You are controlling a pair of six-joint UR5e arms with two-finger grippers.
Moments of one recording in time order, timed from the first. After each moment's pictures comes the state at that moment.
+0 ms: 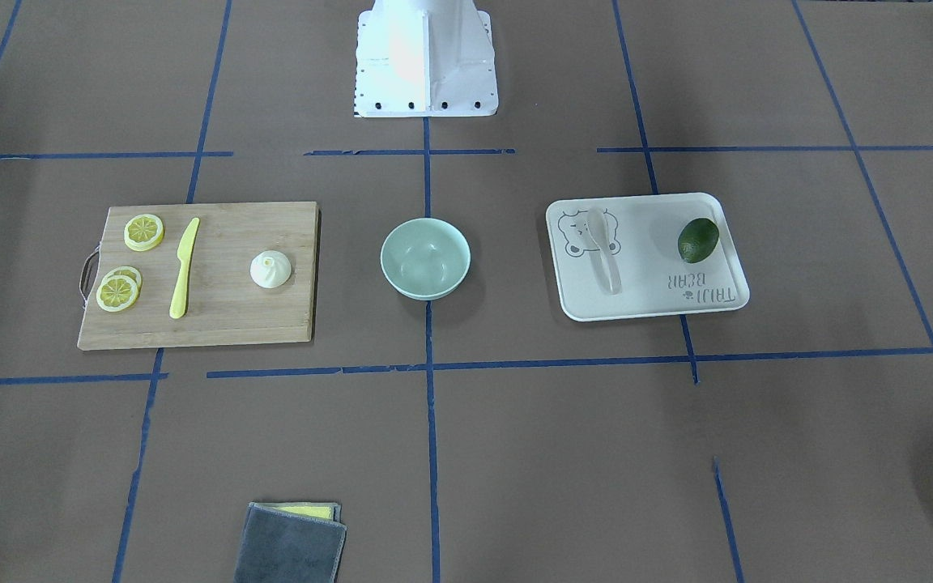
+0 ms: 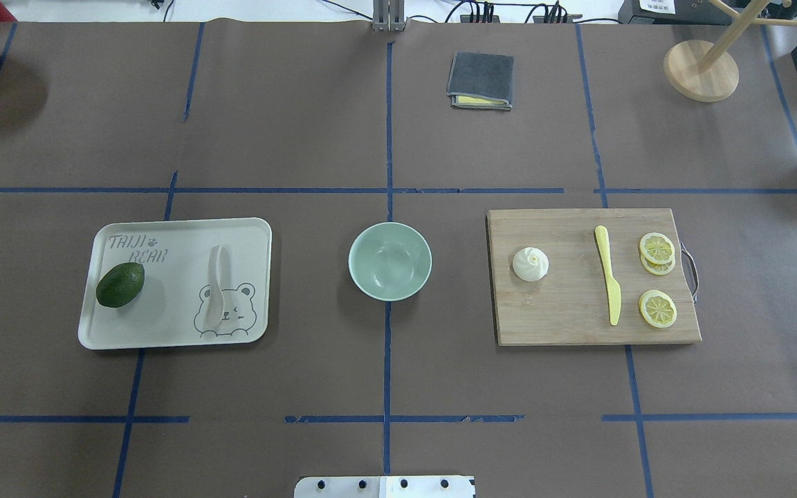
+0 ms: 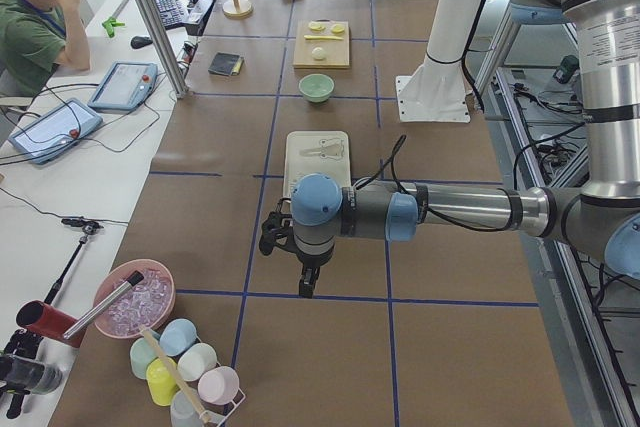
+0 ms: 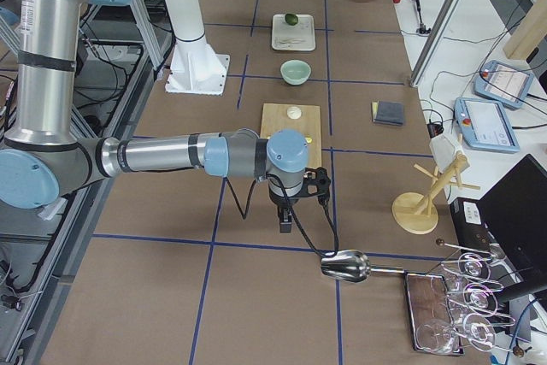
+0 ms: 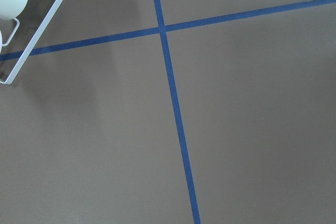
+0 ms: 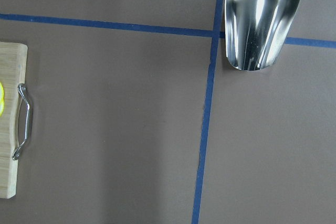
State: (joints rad) left arm -1.59 -1.35 -1.84 -1.58 -2.39 0.16; right arm 1.57 -1.74 1.86 -1.69 2.40 -0.09
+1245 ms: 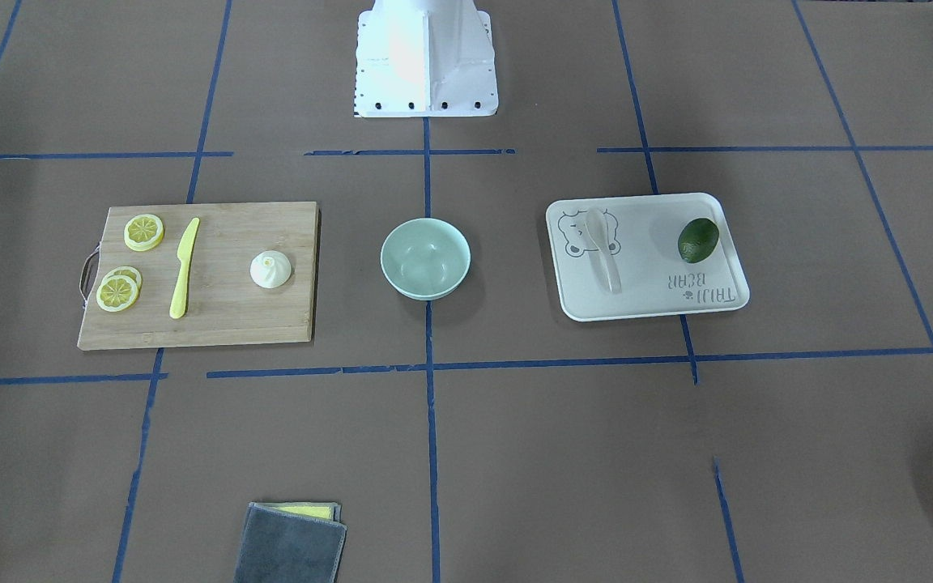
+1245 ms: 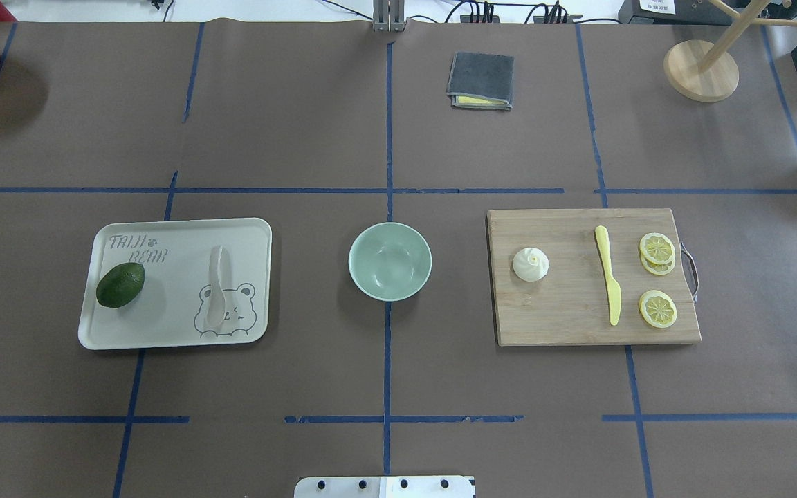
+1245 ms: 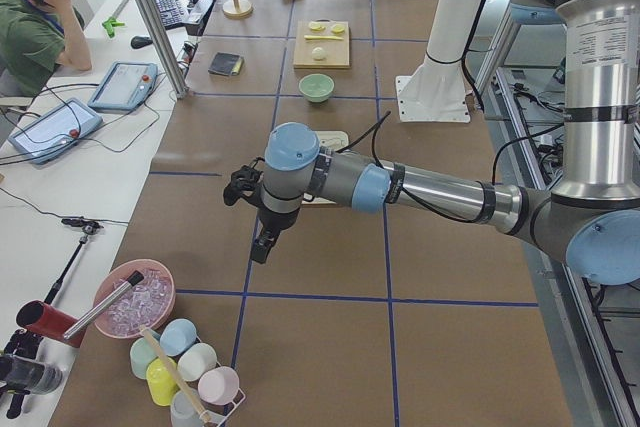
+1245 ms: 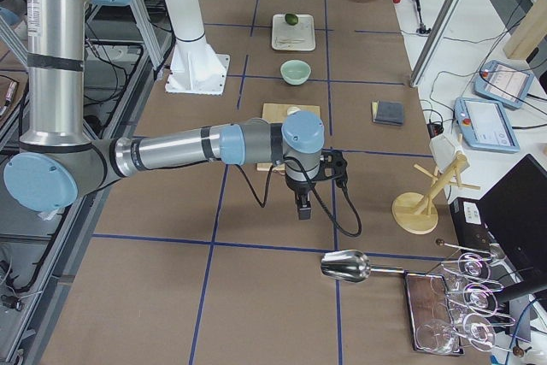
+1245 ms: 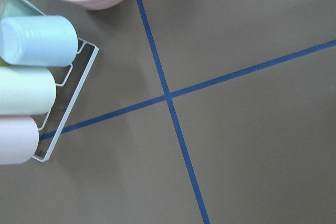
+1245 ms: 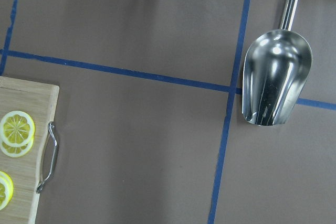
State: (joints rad) left arm -1.58 -1.49 -1.86 -1.76 -2.29 0.16; right arm 1.57 -1.62 1.87 -1.69 2.40 -0.08
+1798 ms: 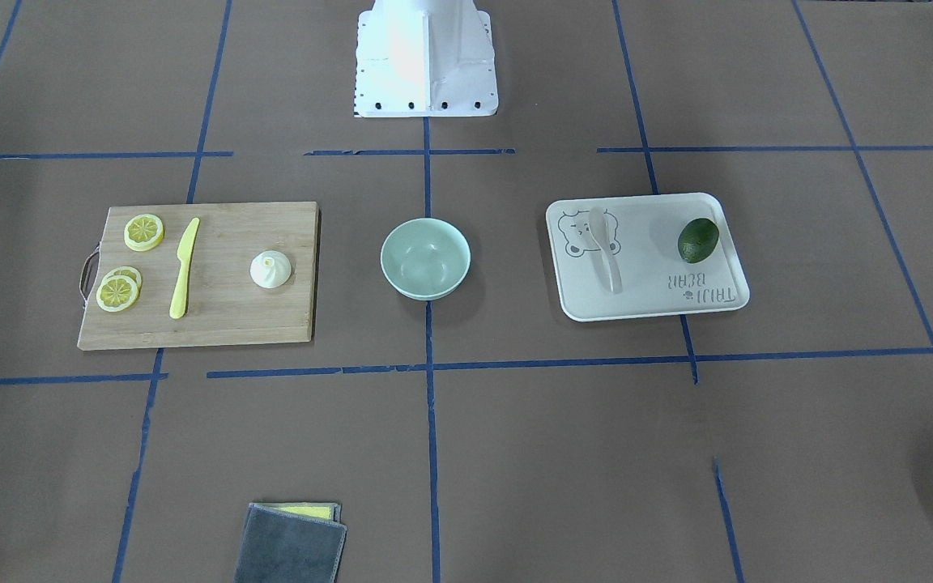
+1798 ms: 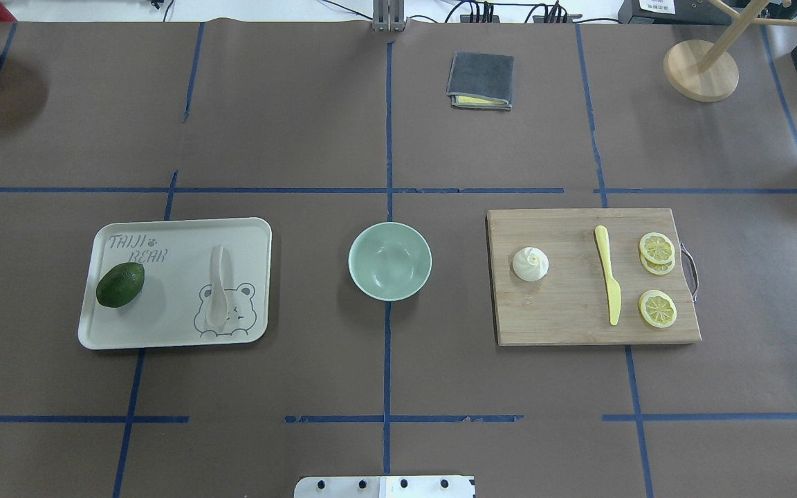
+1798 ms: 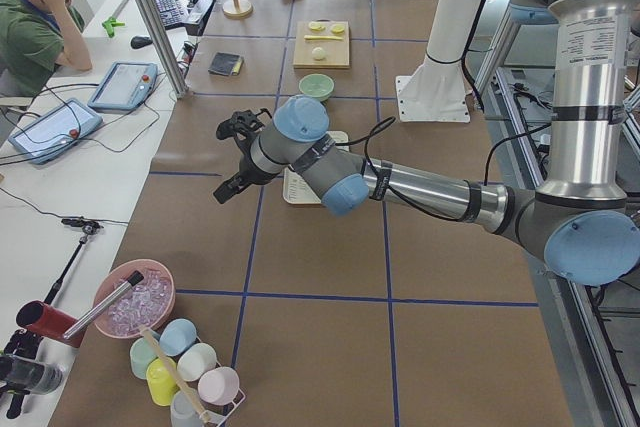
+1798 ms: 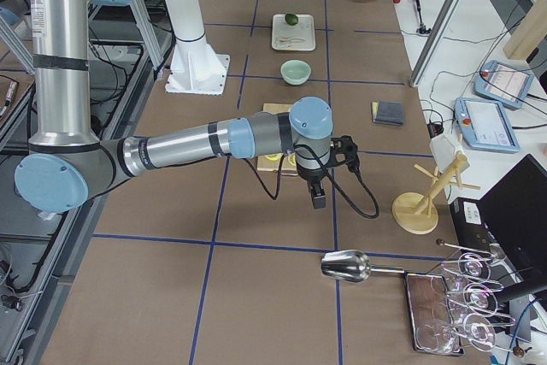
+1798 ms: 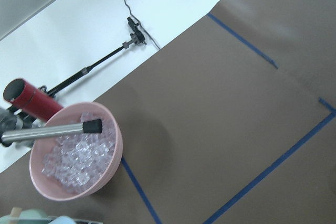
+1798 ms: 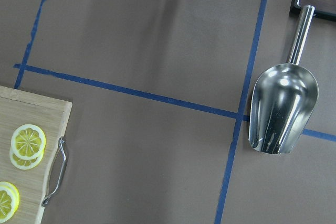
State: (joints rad) left arm -1.49 -1.55 -1.82 -2.25 -2.29 -0.03; right arm 1.57 -1.61 1.86 -1.63 2.40 -0.07
